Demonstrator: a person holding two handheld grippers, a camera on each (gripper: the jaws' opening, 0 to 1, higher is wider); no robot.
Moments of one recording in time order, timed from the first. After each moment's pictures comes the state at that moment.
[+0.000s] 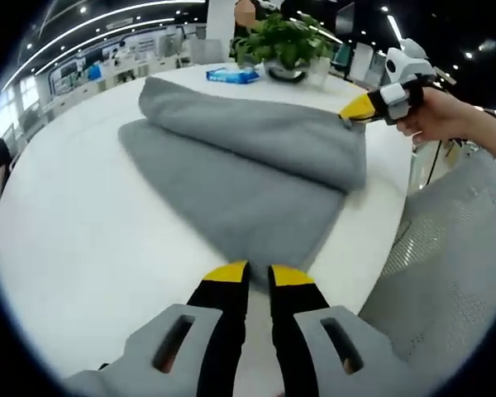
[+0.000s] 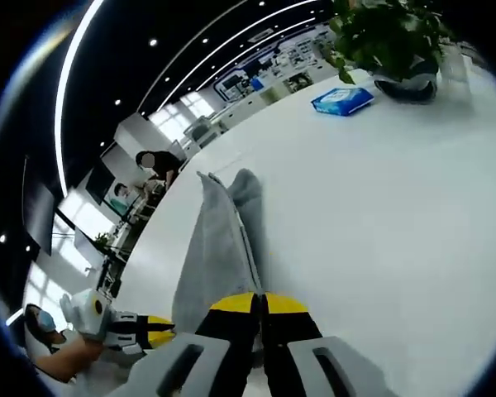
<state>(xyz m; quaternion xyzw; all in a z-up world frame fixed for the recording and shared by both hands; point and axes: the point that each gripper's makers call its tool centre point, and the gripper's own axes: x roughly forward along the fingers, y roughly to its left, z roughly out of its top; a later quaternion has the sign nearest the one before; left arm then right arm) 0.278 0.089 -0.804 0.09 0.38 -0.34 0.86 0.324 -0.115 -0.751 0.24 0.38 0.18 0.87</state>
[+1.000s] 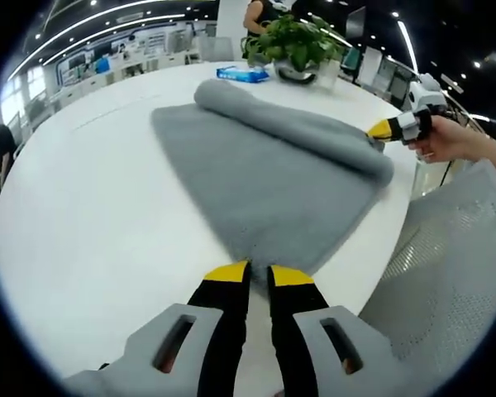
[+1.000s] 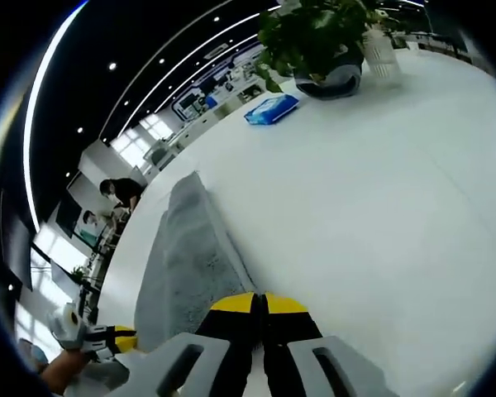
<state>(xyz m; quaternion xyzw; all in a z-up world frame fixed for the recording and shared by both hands) 0.279 0.096 -0.804 0.07 0.38 -0.33 0.86 0.294 -0.197 -0.777 0.28 0.38 0.07 0.88</state>
